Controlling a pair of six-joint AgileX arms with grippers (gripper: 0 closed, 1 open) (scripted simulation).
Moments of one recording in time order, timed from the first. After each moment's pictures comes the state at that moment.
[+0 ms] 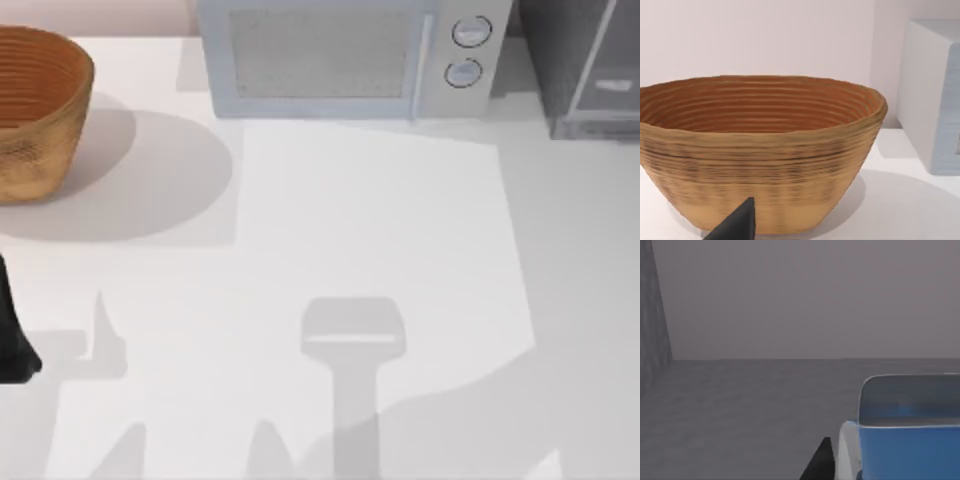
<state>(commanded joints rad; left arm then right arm) 0.00 0.00 0.00 0.00 0.00 0.00 -0.26 2.26 1.13 1.10 -0.24 0.02</state>
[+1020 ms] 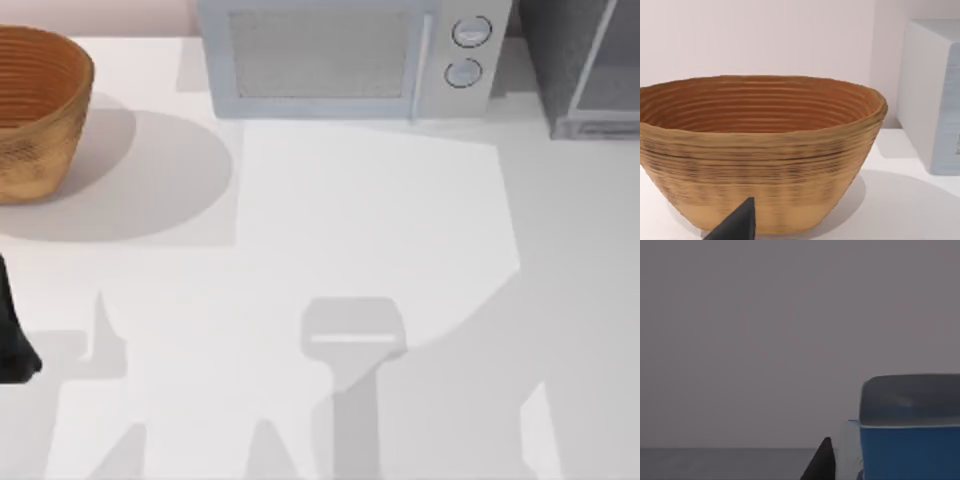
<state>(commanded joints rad) 0.00 0.00 0.00 0.00 0.00 0.00 -0.22 2.44 1.61 0.82 -0.19 0.01</state>
